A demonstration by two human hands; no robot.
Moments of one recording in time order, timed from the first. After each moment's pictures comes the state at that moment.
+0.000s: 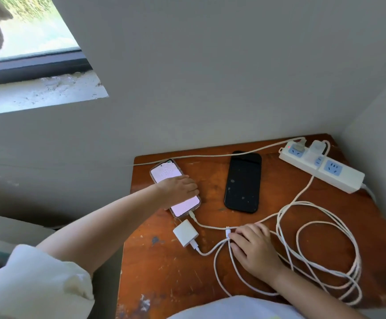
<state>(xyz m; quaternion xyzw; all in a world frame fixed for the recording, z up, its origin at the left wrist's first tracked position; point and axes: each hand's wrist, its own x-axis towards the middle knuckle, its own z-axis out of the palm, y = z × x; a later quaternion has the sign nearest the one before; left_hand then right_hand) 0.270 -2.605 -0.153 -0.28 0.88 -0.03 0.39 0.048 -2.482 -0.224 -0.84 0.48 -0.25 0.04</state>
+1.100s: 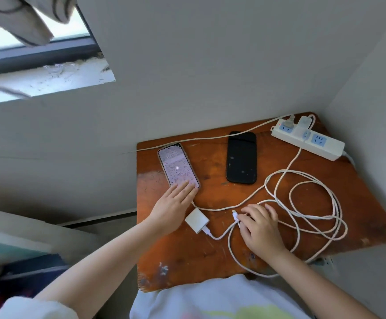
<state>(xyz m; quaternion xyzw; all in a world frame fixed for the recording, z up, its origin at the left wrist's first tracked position) 0.306 -2.492 -0.182 -0.47 0.88 0.09 0.04 0.069 -2.431 -0.200 -0.77 0.61 -0.17 0.03</state>
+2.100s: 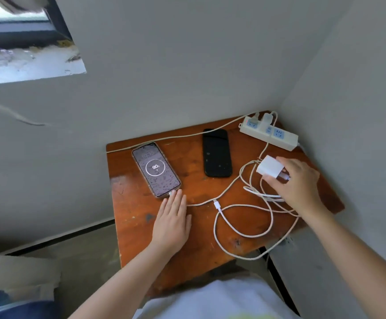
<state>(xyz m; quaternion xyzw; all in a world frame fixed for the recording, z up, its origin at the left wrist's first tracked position) 0.275 -2.452 -0.205 -0.56 0.81 0.16 -0.07 0.017 -2.454 -0.098 -0.61 0.77 -0.18 0.02</state>
